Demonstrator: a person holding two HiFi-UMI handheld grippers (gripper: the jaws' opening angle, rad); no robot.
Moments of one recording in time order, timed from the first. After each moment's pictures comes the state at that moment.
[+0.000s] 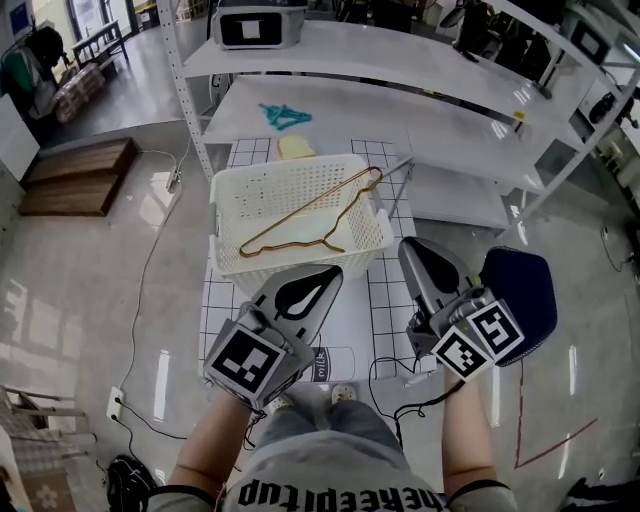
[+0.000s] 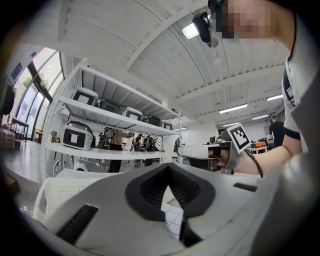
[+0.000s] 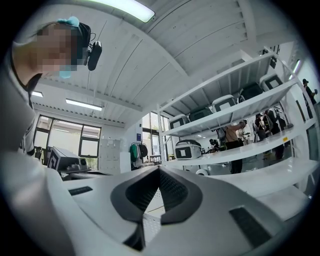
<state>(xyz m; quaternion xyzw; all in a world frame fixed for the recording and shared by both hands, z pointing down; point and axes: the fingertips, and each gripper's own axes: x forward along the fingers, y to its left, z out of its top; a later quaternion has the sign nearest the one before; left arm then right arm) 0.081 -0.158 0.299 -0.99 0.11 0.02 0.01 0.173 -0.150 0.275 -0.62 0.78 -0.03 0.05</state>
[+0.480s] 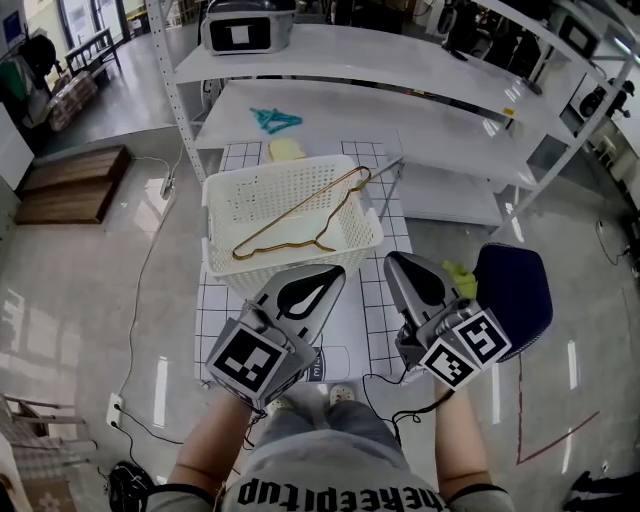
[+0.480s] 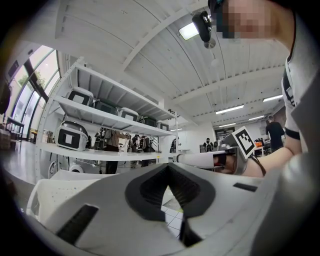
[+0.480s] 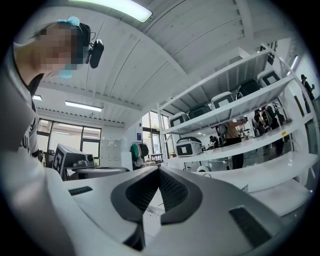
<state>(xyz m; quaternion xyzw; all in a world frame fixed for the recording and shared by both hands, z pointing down) 0.095 -0.141 0.295 -1.00 0.09 0.01 0.00 0.164 -0.130 0.287 -0.61 0.79 -0.04 0.05</state>
